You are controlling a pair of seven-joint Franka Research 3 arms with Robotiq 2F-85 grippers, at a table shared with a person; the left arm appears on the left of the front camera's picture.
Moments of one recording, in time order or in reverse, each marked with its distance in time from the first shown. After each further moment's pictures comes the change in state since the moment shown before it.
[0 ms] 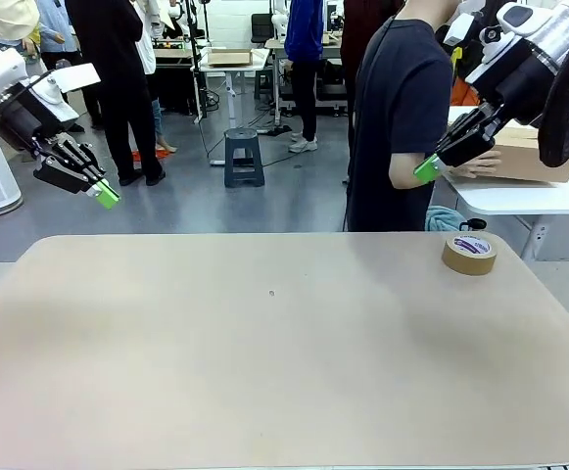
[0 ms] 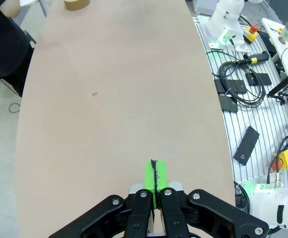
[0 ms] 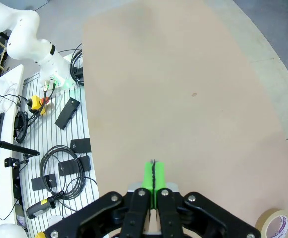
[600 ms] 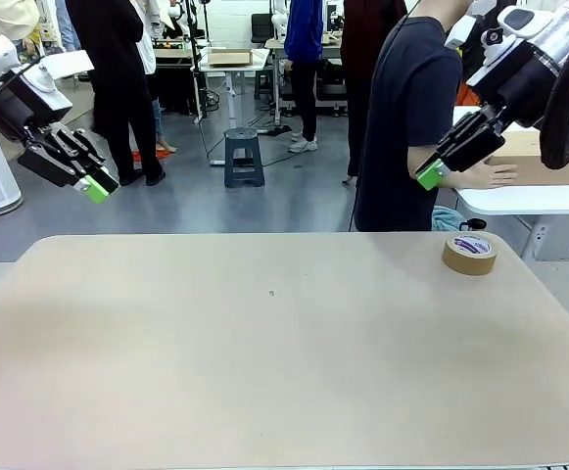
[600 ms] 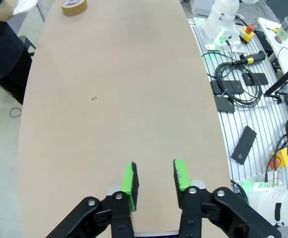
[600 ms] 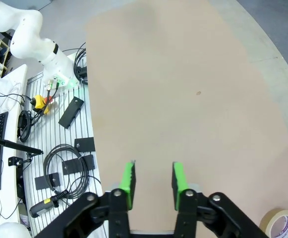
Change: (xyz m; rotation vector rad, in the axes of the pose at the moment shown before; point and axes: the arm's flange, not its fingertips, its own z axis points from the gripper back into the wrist) left arm 0.008 -0.006 0.013 -0.008 -0.007 -0.022; right arm -0.004 0.001 -0.001 0.024 0.002 -0.009
